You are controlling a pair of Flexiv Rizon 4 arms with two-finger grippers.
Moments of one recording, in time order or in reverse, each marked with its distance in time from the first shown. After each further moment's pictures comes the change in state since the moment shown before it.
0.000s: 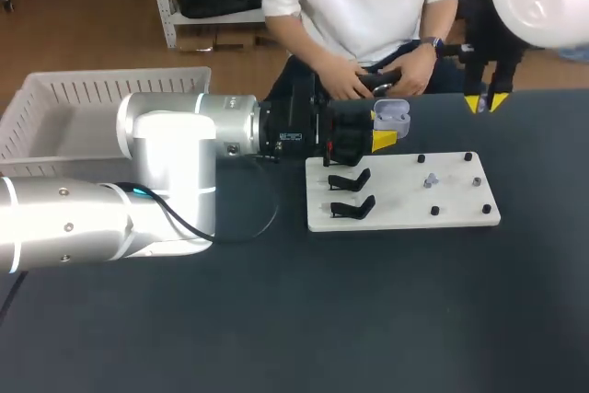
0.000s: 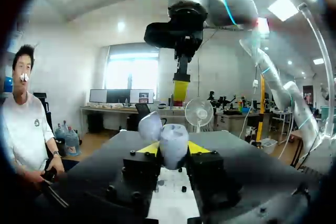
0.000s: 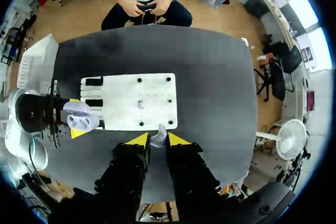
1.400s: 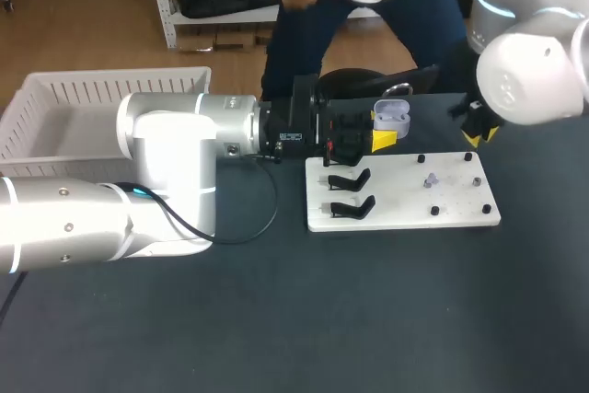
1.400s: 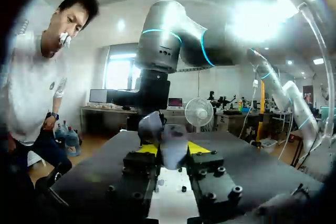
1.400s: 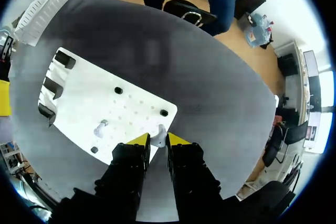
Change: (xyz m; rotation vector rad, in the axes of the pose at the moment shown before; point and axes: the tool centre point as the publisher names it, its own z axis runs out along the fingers) left arm 0.000 0.000 0.000 0.000 0.000 0.000; right arm -0.064 -0.037 0.132 0.007 -0.030 -0.527
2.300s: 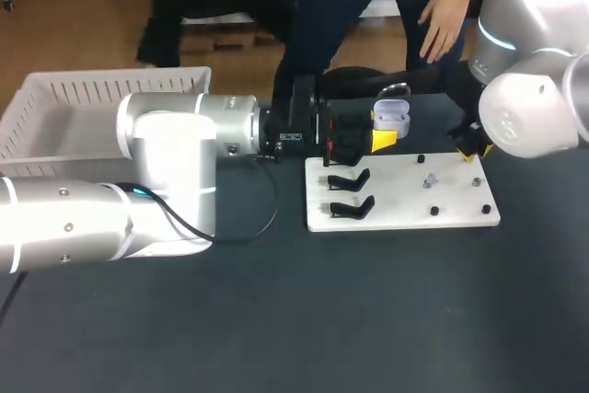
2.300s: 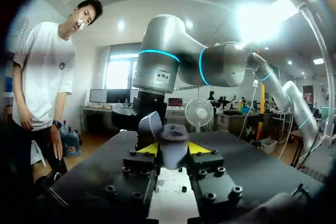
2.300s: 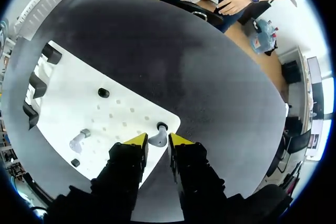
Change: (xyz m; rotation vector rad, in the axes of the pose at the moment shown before) left arm 0.000 0.000 0.000 0.000 0.000 0.000; right arm -0.007 -0.006 0.057 -0.023 -0.054 -0.047
